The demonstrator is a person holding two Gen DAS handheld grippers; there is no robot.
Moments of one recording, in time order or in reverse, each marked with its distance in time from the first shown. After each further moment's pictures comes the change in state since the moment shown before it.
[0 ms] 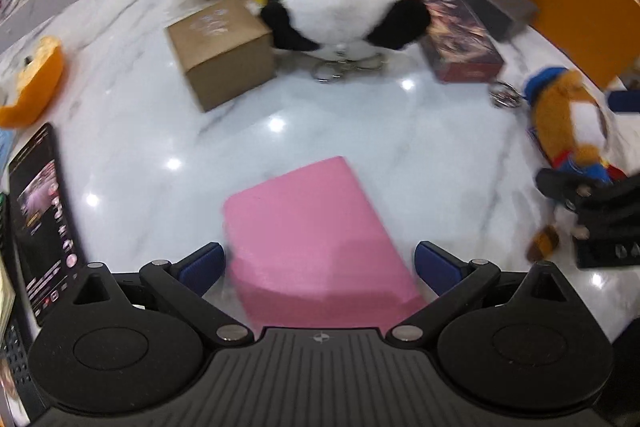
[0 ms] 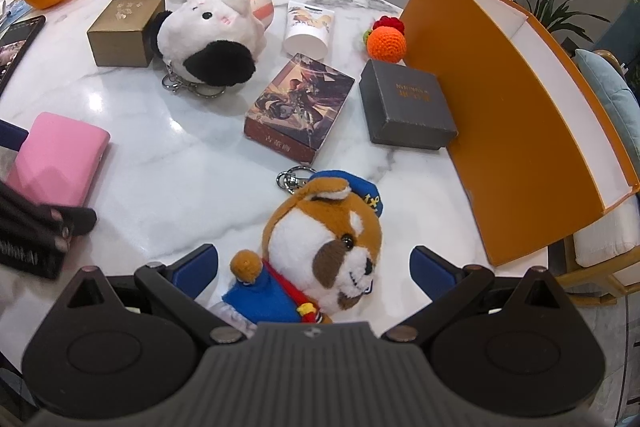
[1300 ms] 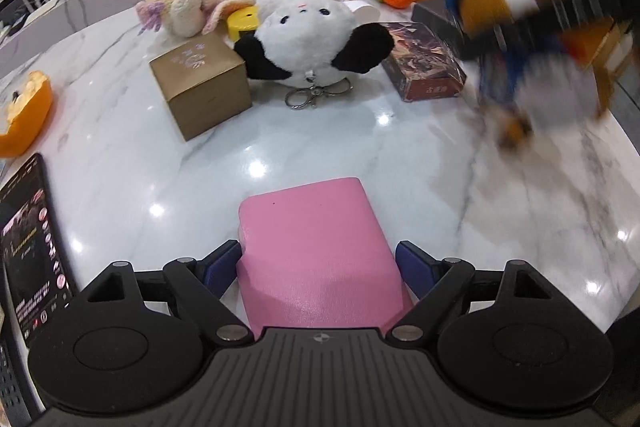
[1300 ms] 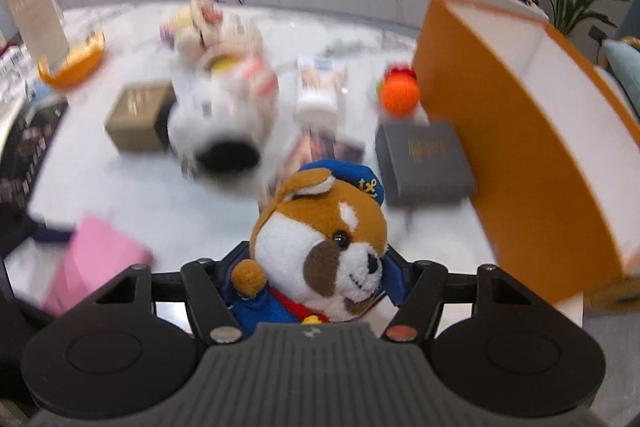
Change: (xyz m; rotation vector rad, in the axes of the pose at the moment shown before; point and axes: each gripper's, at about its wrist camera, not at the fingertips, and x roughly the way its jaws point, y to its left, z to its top) left arm -0.011 -0.005 -0.019 0.031 -0.142 -0.038; right arm -0.007 -0.037 0.061 0.113 -0.116 0.194
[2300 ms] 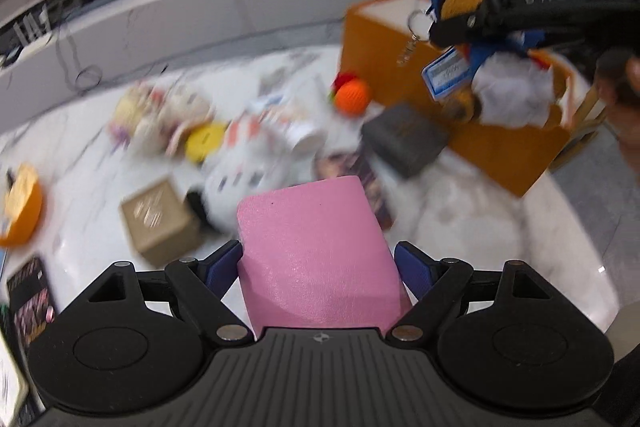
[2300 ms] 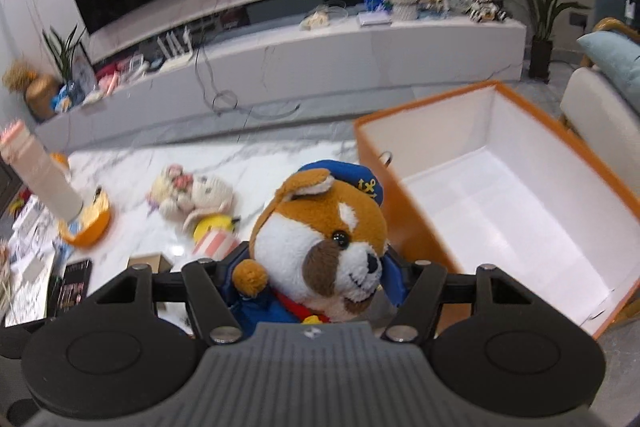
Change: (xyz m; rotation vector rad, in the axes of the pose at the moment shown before) left arm -0.044 -0.048 0.097 0.000 -0.115 -0.048; right arm -0.052 -0.100 0.043 0.232 -0.235 0.091
